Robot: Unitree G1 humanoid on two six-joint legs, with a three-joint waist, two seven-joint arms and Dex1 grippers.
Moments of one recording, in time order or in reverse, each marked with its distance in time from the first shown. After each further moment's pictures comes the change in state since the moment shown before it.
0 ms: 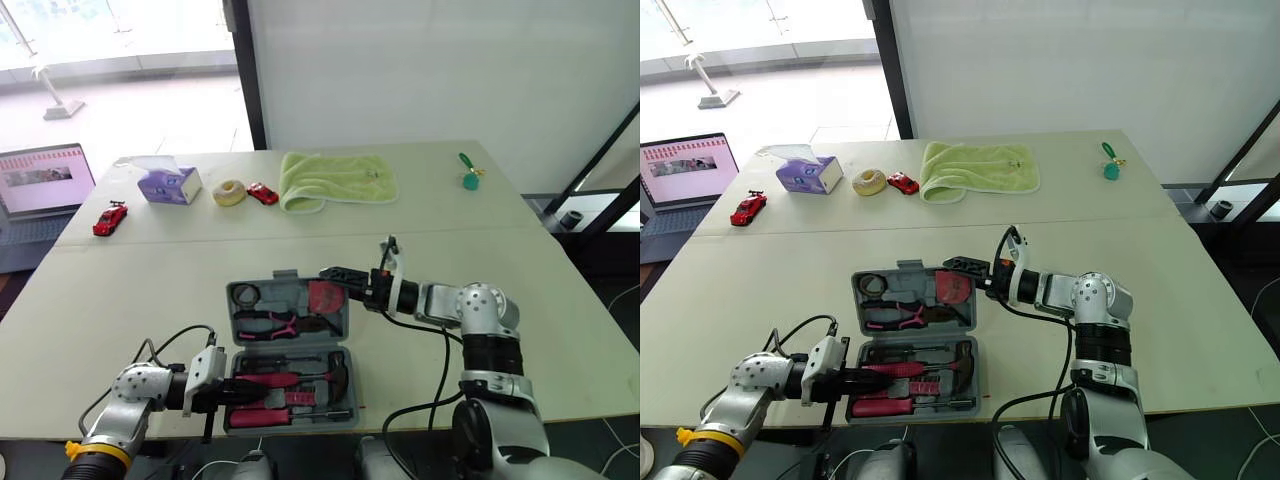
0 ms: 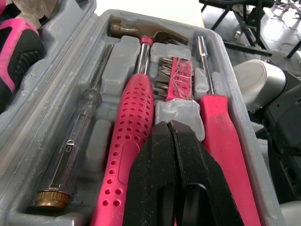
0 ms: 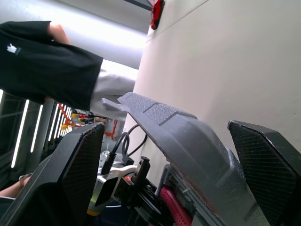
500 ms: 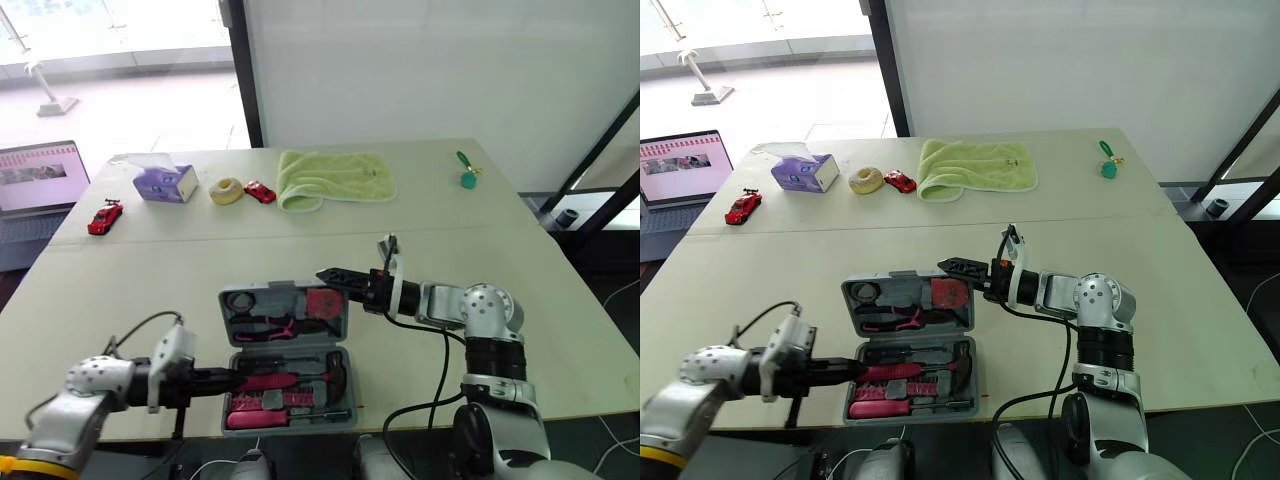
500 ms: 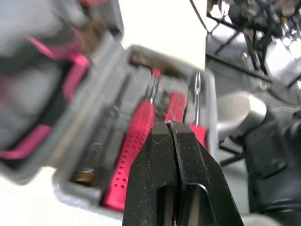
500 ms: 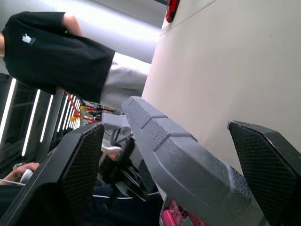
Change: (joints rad) left arm 0.181 0.258 0.232 -0.487 -0.299 0.528 0.081; right arm 0.037 0.000 0.002 -0.121 0.093 0.074 -0.011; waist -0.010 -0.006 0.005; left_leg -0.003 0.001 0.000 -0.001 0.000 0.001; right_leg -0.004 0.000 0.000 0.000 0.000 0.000
